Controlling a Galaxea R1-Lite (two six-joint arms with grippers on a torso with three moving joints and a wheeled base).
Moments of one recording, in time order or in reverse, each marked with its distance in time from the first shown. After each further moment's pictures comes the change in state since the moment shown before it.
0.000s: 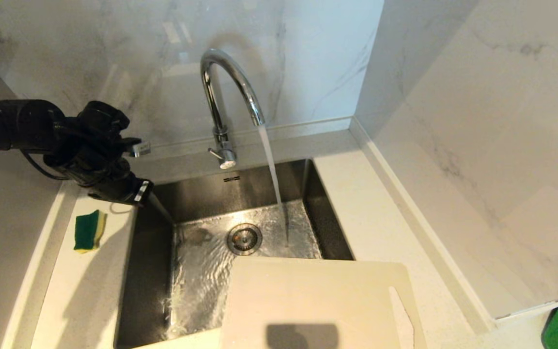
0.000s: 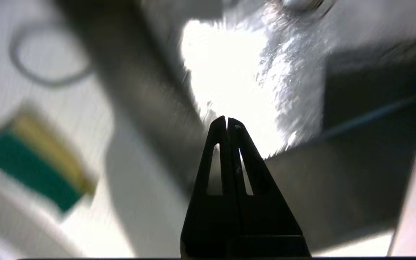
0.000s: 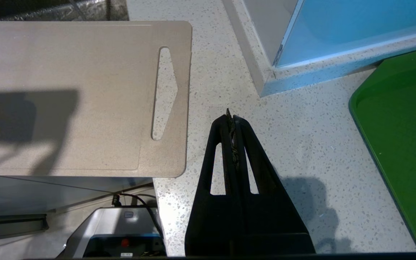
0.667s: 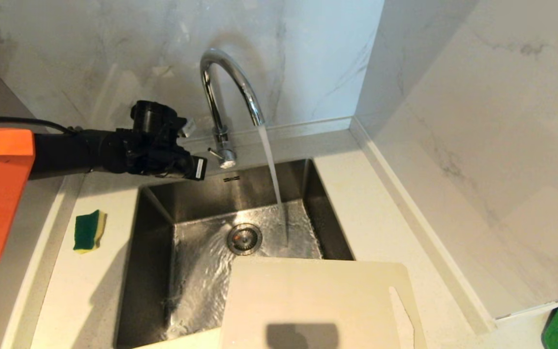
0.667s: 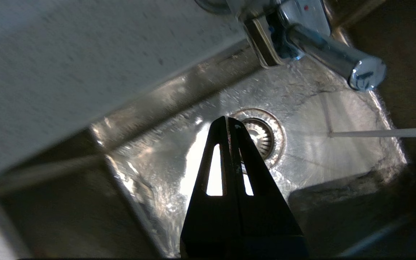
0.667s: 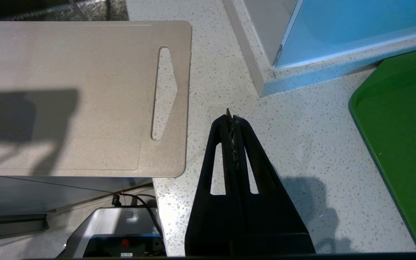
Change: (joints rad) left arm -0.120 0.175 -0.077 -0.539 -0.001 -0.046; right arm 0.000 0.000 0.000 0.000 0.000 0.000
